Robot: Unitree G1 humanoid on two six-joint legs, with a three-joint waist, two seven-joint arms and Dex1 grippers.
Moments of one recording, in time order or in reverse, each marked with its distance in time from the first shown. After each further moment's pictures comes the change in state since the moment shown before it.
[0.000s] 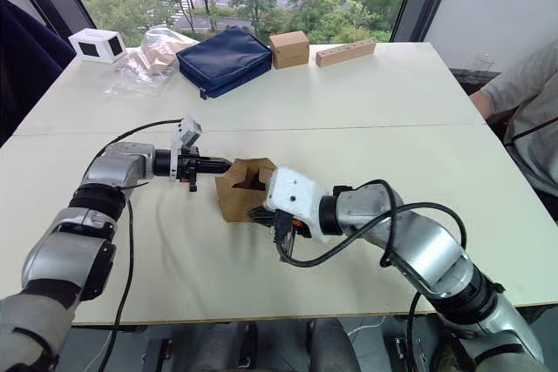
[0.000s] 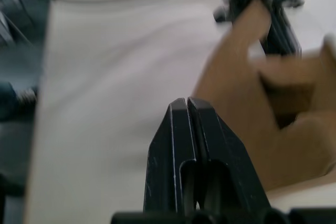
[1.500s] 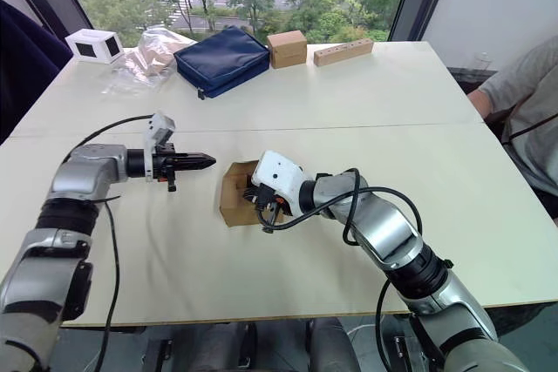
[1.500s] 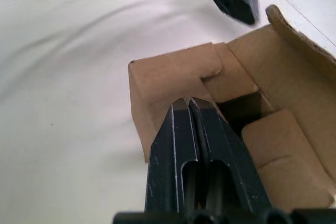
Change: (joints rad) left arm 0.245 0.178 0.168 -0.539 -0.105 0.285 0.052; right arm -0.068 0.177 0.027 0.277 -0.123 -0.078 0.016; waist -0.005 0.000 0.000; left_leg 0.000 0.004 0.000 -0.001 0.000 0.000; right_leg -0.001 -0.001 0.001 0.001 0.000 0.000
